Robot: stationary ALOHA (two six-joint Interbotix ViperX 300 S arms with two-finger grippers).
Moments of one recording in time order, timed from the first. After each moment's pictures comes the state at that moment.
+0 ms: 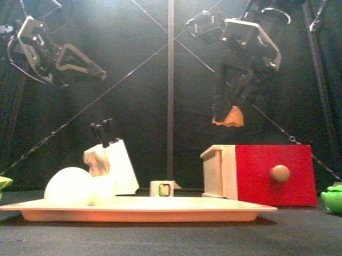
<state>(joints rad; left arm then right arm) -0.08 -0.65 1.19 -0.61 -0.47 0.57 0.31 -0.04 0.49 -0.75 0.91 1.36</state>
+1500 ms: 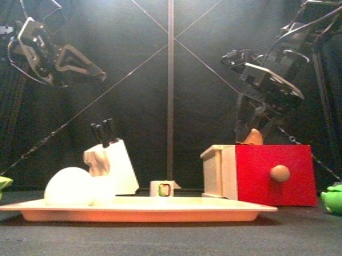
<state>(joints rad) -0.08 -0.65 1.19 -0.61 -0.47 0.57 0.21 -0.19 0.76 -0.92 0.80 1.69</state>
